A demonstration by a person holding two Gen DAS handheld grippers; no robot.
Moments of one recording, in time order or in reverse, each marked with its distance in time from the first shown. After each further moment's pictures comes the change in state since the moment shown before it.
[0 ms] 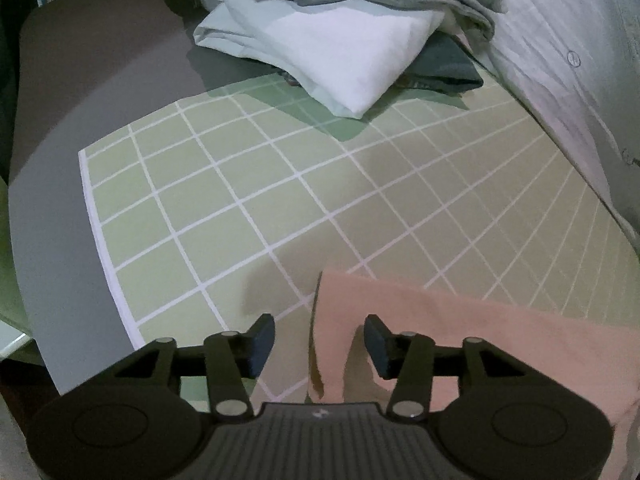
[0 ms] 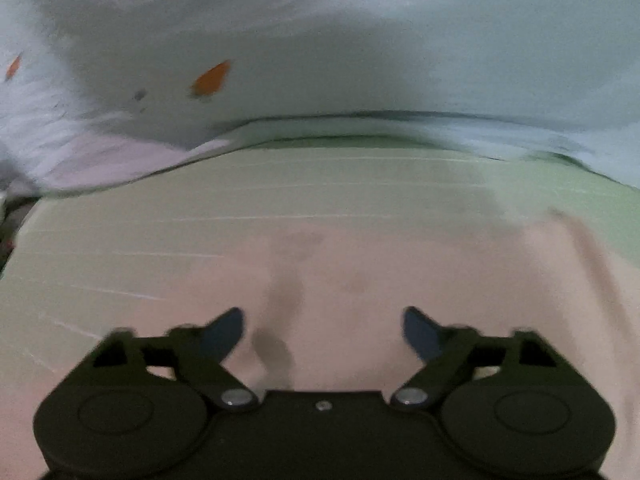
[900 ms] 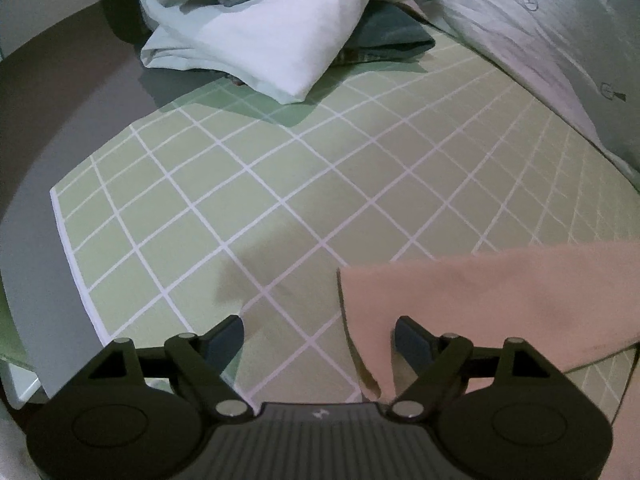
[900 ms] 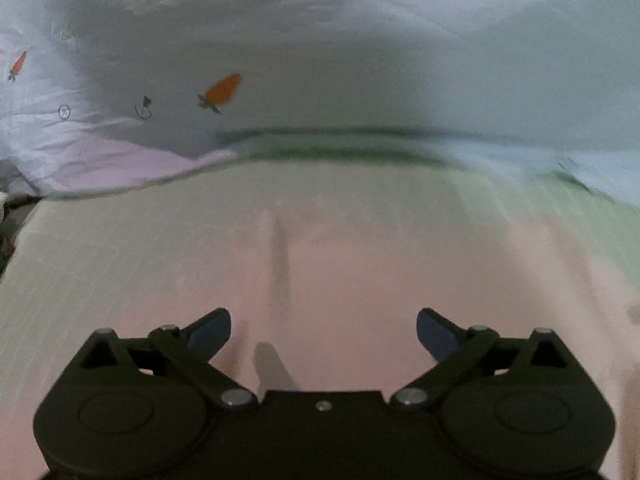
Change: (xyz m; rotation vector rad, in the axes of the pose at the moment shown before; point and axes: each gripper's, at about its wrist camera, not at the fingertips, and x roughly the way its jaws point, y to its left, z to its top) left arm 0.007 -0.028 -0.015 0.168 -0.007 0.026; right arm -0.038 -0.009 -0.033 0.014 -0.038 -0.082
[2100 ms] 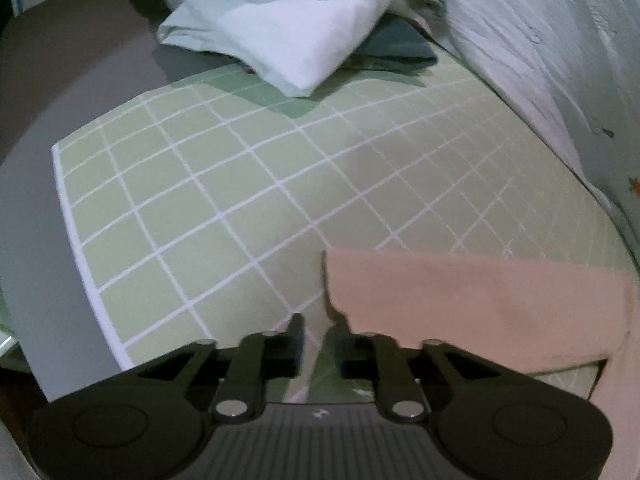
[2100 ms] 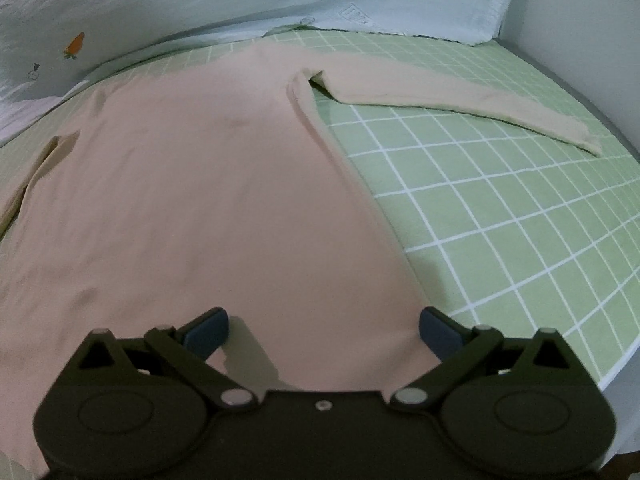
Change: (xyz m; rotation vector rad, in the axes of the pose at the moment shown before) left arm -0.014 0.005 -0.012 -0.115 -0.001 -0.106; right arm -0.159 -0.112 -0.191 0.236 0.148 -0.280
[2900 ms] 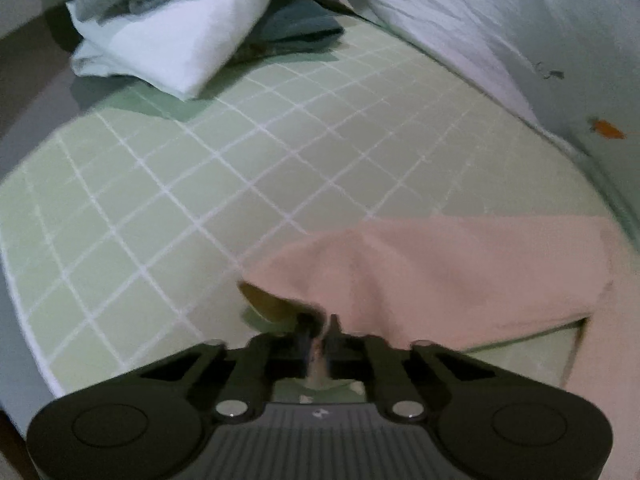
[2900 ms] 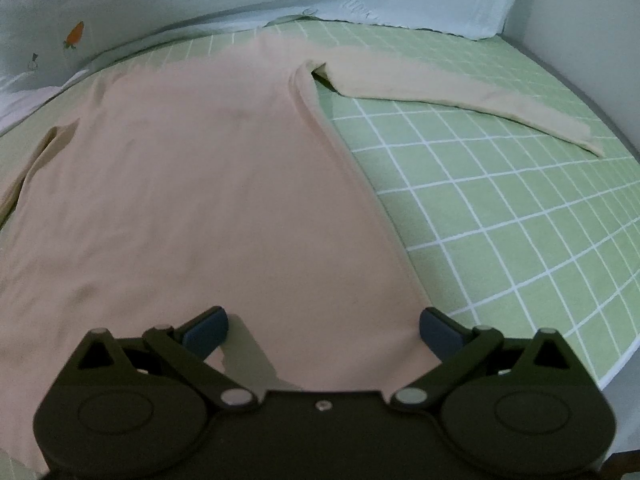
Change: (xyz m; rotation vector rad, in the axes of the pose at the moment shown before) left arm 0.012 -0.061 -0.003 0.127 0.043 -0.064; right arm 0.001 0.002 0.004 -0.015 0.039 -0.008
